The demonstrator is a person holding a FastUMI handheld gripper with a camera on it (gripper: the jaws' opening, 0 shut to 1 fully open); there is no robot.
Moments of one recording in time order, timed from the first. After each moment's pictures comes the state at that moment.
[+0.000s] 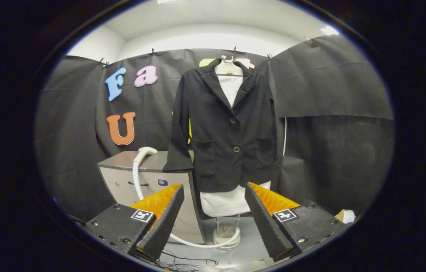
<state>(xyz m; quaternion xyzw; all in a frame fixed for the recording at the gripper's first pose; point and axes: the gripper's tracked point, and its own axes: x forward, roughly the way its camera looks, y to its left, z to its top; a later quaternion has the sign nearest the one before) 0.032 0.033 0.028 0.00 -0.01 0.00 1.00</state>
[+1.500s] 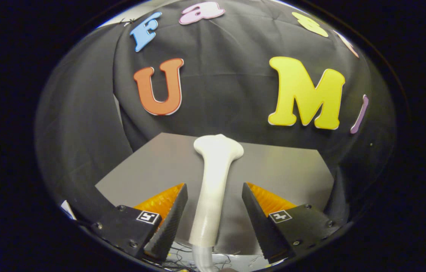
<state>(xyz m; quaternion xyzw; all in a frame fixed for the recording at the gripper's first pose) 0.416 0.393 0.006 -0.07 0.20 0.17 0.96</state>
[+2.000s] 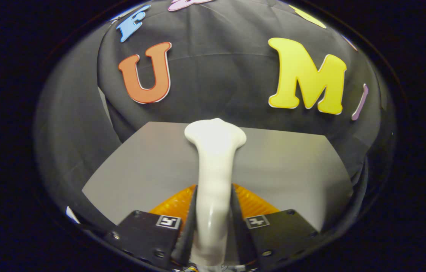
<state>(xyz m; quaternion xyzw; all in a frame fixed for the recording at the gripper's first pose) 0.437 0.406 -0.017 -0.07 0.25 0.14 0.96</state>
